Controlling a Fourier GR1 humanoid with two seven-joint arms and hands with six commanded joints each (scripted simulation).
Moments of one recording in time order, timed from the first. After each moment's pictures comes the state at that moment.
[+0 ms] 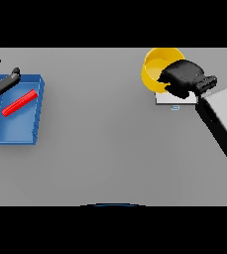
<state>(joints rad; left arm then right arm) -0.48 0.54 -0.01 -1.25 -0.11 -0.11 0.53 -0.80 -0.55 0.48 -1.10 0.80 0.42 -0.11</state>
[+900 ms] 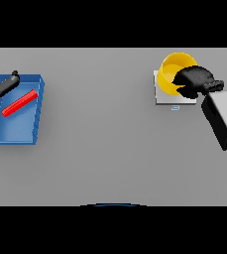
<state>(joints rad) -0.46 0.54 -0.02 -1.26 -0.12 -0.10 0.56 -0.87 -0.49 0.44 -0.66 0.81 0.25 -0.19</state>
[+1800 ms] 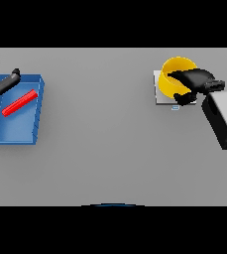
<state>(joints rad) -0.47 0.54 -0.02 -1.27 -0.11 -0.11 0.58 -0.87 -0.49 0.43 -0.66 0.78 0.34 -0.14</state>
